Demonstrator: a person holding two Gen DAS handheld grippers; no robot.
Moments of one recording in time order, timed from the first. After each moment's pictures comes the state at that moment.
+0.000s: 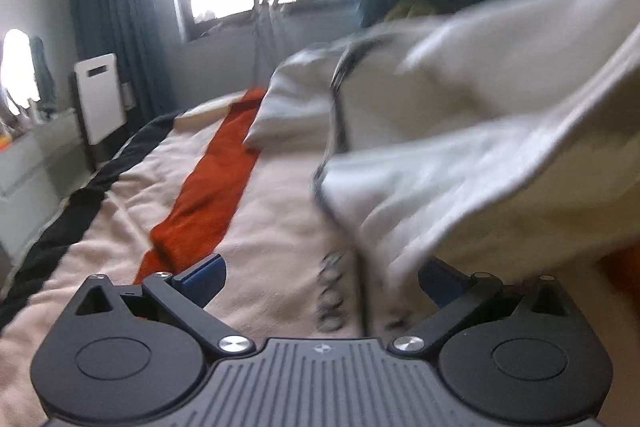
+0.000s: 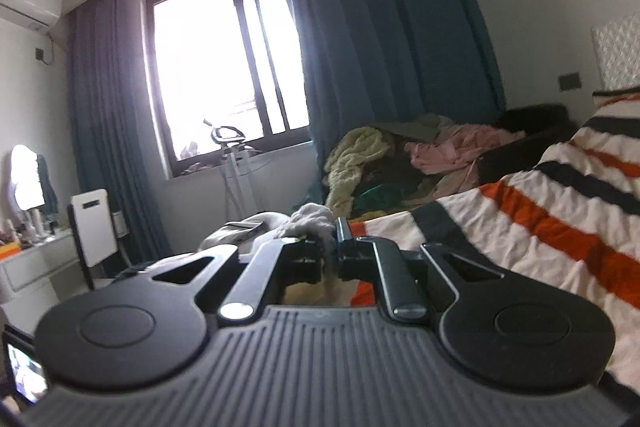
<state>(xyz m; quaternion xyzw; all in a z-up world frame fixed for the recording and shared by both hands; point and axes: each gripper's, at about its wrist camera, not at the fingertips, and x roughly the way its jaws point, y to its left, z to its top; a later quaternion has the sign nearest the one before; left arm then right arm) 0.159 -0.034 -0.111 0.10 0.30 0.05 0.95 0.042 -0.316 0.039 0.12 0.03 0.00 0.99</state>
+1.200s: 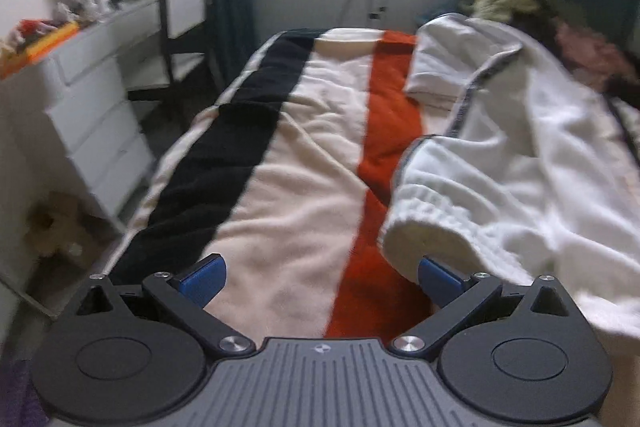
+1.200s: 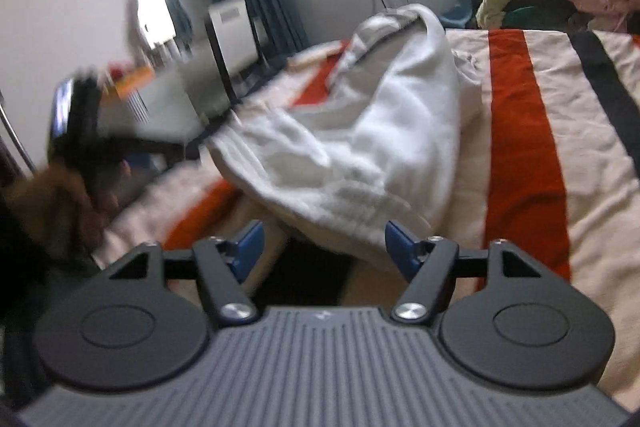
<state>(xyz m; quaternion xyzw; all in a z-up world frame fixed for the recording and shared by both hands) 0.089 0.138 -0.002 -0.03 0.39 0.09 0.91 0.028 -0.265 0.005 0.12 0.29 0.27 0.91</state>
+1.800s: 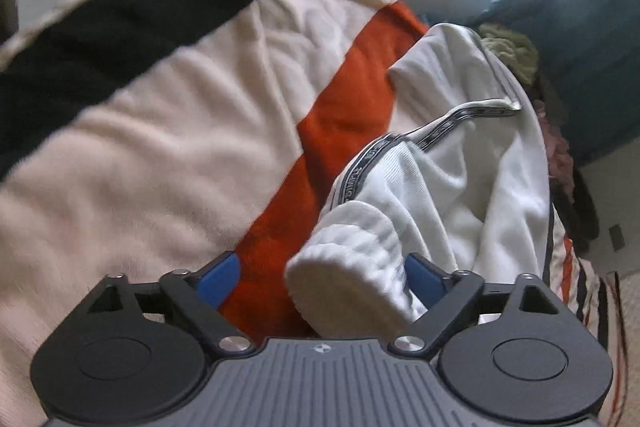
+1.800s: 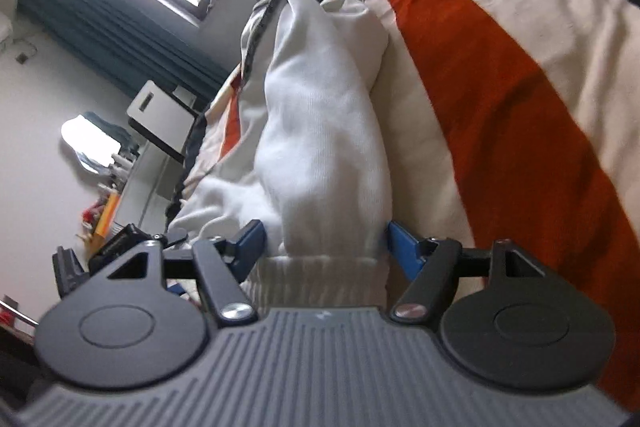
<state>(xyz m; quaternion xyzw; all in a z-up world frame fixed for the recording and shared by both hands) 0.158 0.176 -0.067 -0.33 0.43 0.03 0.84 0.113 -0.285 -0.064 0.36 0.37 0.17 0.84</state>
